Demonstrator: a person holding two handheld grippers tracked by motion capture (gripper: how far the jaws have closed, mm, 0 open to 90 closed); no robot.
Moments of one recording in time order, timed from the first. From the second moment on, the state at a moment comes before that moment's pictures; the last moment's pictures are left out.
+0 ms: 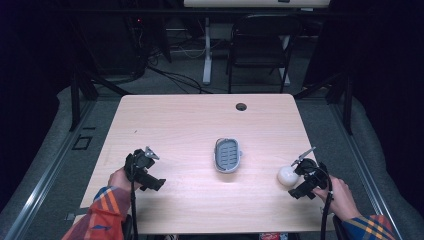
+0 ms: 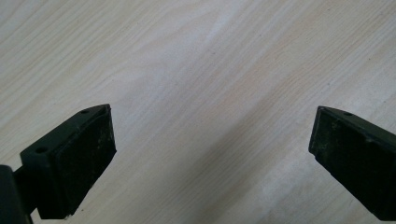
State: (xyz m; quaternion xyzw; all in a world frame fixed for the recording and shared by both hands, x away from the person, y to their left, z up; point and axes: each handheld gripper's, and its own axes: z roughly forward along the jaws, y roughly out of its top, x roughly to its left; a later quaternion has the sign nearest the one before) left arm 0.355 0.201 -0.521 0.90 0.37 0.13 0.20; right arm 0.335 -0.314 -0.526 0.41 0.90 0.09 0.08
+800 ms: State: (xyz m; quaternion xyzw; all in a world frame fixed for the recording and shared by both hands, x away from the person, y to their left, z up) left arm 0.355 0.201 -0.522 0.90 0.37 0.12 0.20; right arm 0.360 -0.306 -0.534 0.42 0.90 0.11 0.06
